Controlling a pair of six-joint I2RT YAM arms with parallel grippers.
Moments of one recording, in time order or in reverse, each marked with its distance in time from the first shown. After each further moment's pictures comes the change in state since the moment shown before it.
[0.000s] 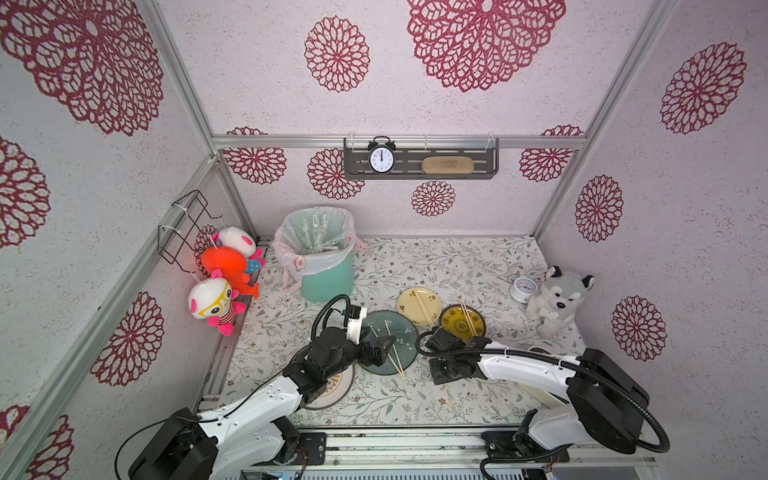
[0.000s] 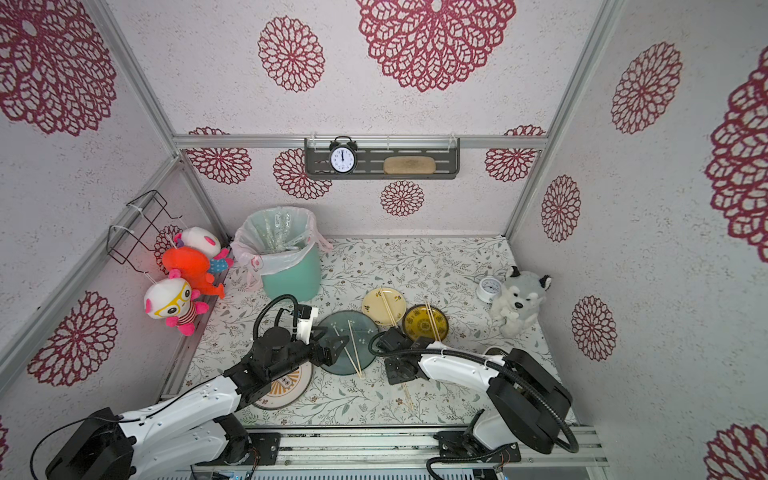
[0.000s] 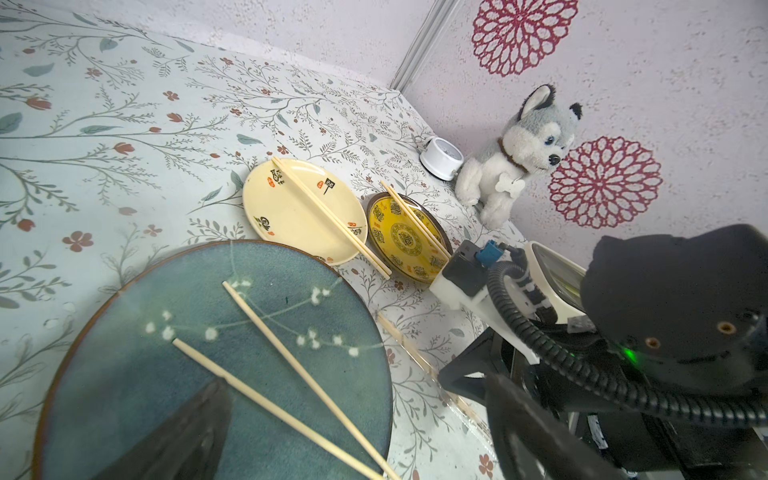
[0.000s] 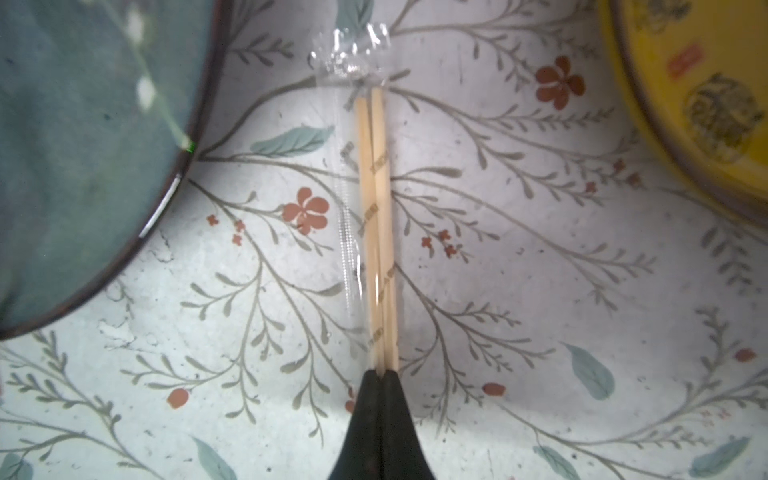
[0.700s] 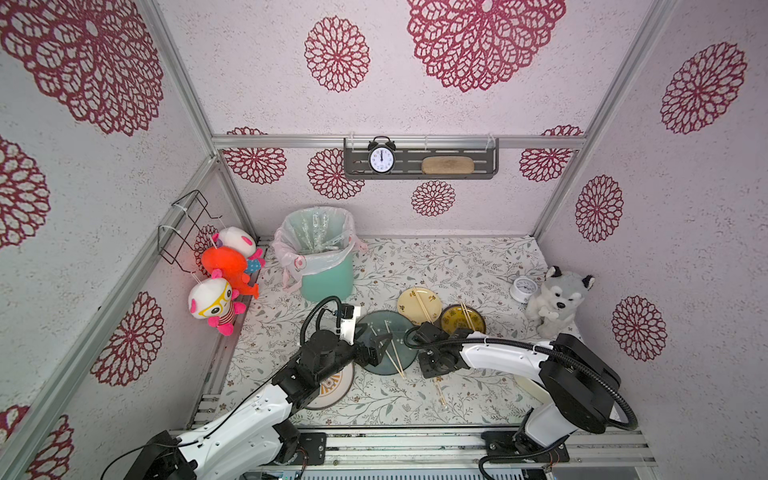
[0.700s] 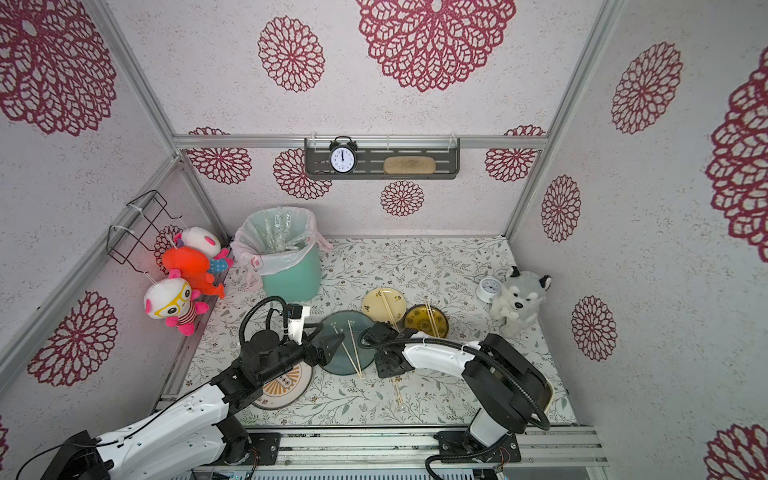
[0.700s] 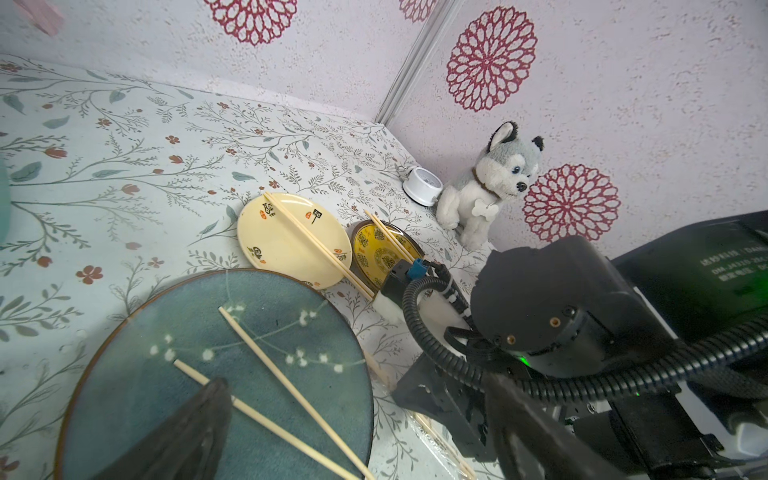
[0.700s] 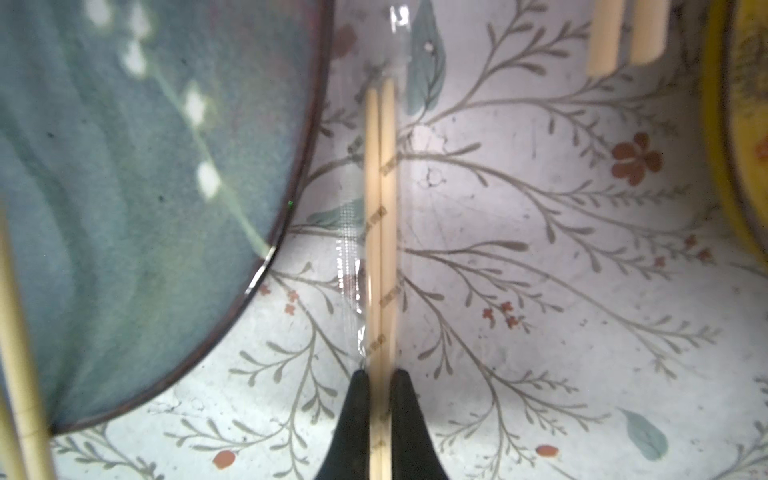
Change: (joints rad) left arm 0.000 -0.145 -0.004 -0.056 -0.009 0.001; right arm 0.011 0.172 0.140 -0.034 -0.007 0.009
